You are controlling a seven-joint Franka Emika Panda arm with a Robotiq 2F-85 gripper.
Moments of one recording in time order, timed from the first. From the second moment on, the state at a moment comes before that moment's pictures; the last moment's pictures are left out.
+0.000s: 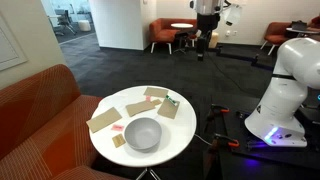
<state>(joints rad) -0.14 -0.68 0.04 -2.63 -0.16 1.90 0.19</state>
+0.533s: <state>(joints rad) -0.13 -0.68 0.04 -2.63 -0.16 1.90 0.19</state>
